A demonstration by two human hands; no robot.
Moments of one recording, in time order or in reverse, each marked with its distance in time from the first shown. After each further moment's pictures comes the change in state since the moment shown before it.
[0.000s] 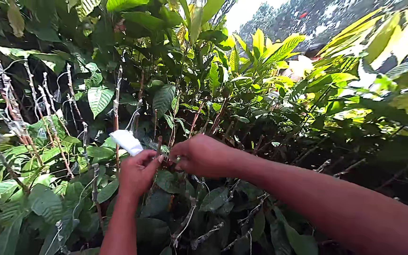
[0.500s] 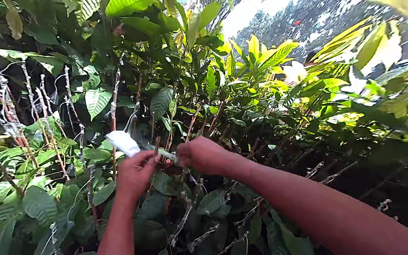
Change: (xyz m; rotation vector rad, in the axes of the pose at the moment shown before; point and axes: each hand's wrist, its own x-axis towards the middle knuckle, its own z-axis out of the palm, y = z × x) left_hand 0.002 0.004 0.002 0.009 0.035 0.048; right_hand 0.004 0.025 0.014 -0.038 0.020 0.074
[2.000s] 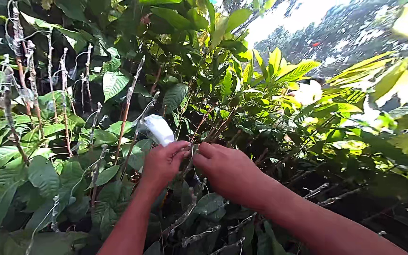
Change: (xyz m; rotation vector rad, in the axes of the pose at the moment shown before) left_hand -0.002 0.031 0.031 0.000 0.030 0.123; right_hand -0.044 -0.029 0.005 -0.452 0.265 -0.188
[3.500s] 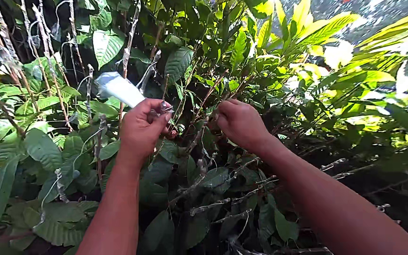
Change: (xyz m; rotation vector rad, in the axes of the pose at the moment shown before) left_hand 0.001 -0.005 -0.044 -0.386 0.050 -0.093; right_hand 0.008 0.053 0.047 0.224 0.192 0.318
